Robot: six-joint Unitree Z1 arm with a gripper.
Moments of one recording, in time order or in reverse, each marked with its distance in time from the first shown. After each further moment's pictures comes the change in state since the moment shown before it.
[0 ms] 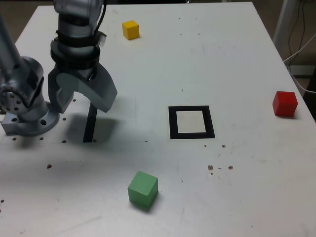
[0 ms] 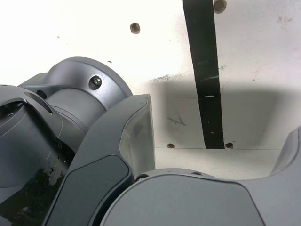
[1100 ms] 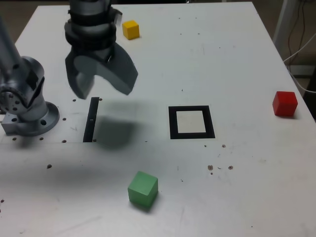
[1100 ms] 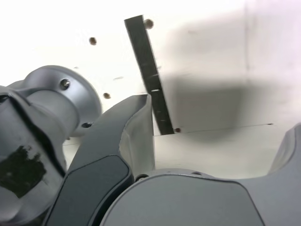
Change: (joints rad) arm -0.040 0.008 -0.237 0.106 0.055 -0.033
